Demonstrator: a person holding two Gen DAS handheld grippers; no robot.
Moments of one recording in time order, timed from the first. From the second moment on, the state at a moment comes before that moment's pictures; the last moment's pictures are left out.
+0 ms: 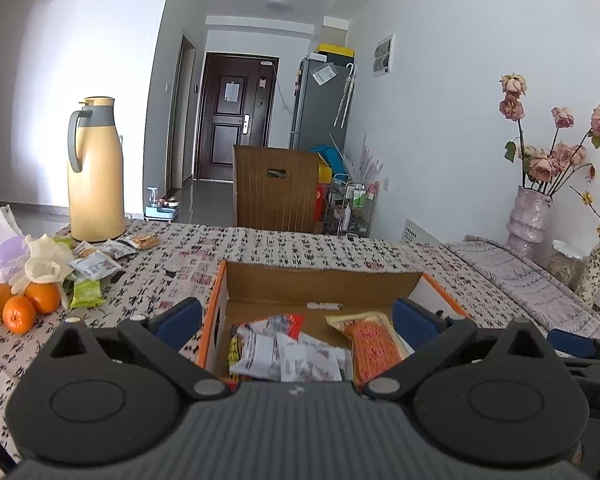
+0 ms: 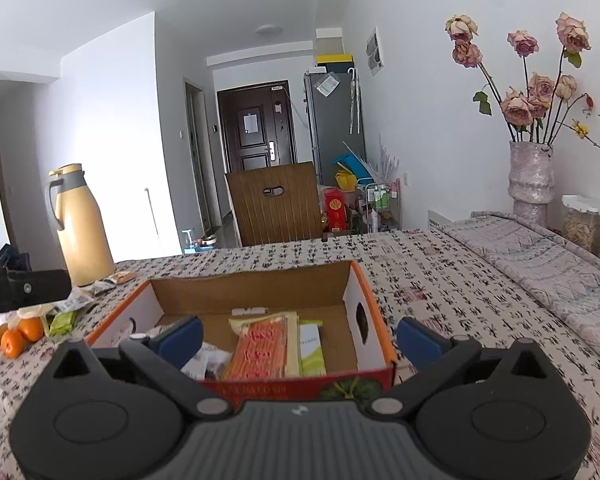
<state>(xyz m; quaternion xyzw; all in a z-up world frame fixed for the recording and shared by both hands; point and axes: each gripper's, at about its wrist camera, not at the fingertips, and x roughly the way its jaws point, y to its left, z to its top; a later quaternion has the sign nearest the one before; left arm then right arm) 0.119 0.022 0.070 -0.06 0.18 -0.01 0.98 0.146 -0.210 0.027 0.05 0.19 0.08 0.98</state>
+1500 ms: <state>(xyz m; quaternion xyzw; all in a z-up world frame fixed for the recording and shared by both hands) 0.059 0.040 -0.015 -0.07 0.27 0.01 0.96 0.112 -0.271 -0.055 -0.05 0.30 0.06 0.95</state>
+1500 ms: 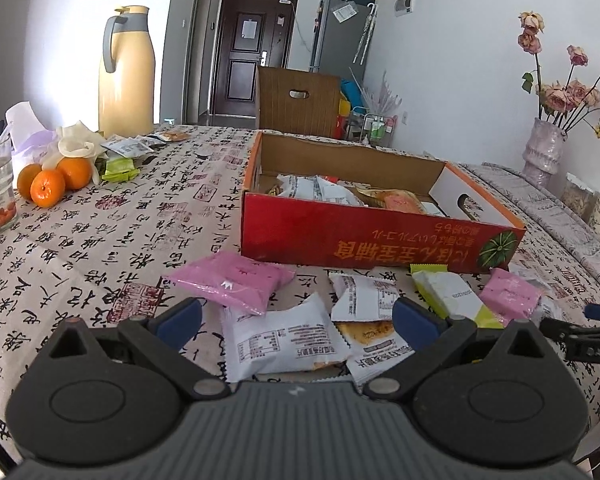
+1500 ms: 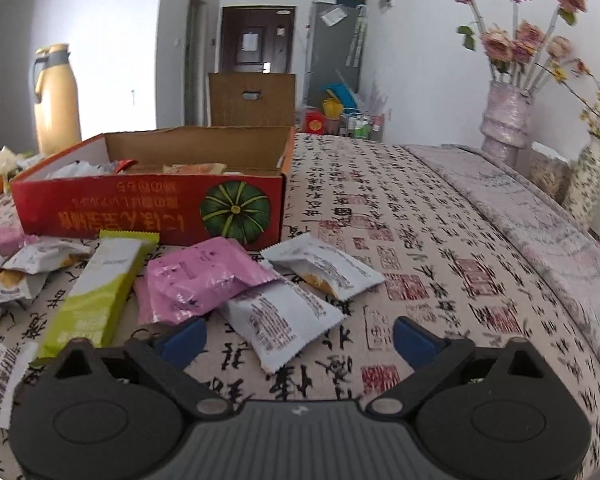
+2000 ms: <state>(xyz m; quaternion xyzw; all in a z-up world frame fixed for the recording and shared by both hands) 0.060 0.042 -0.012 -0.07 0.27 0.02 0.96 0.148 -0.252 -0.058 -0.11 0.33 0.14 0.93</state>
